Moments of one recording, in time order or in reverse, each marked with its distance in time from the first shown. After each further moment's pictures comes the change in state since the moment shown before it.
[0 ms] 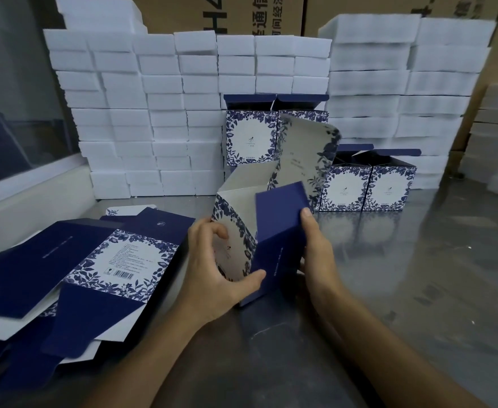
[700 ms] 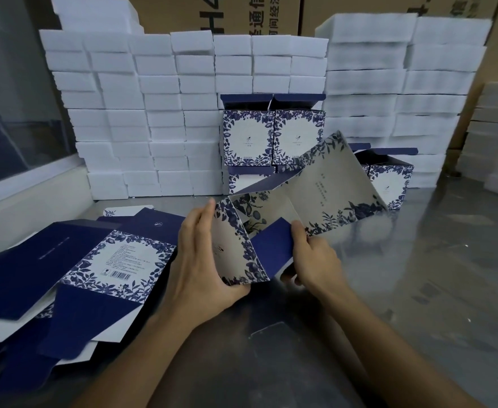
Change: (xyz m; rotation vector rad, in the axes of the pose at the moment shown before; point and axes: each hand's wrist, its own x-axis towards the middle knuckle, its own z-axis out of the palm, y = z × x) left_hand 0.004 -0.009 -0.008 0.373 0.040 0.185; right_hand 0.009 -0.001 -0.015 -0.701 0.106 0.036
